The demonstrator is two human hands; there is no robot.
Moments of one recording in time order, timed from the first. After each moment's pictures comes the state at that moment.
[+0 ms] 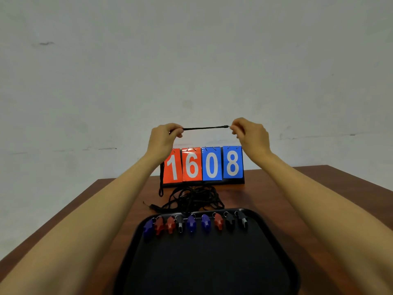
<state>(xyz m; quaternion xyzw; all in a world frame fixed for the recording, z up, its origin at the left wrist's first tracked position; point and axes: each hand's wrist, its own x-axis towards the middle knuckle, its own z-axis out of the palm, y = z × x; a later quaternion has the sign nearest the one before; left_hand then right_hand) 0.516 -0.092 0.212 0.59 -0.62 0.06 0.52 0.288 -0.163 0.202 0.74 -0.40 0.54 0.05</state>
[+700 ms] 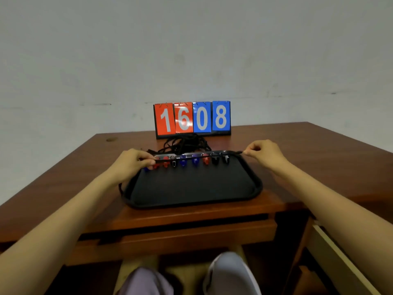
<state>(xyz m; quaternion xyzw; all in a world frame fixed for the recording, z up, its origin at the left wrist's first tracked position) 0.538 0.067 0.074 0.70 -0.66 -0.08 0.28 0.195 -0.049 0.063 0.74 -0.55 0.34 -0.18</state>
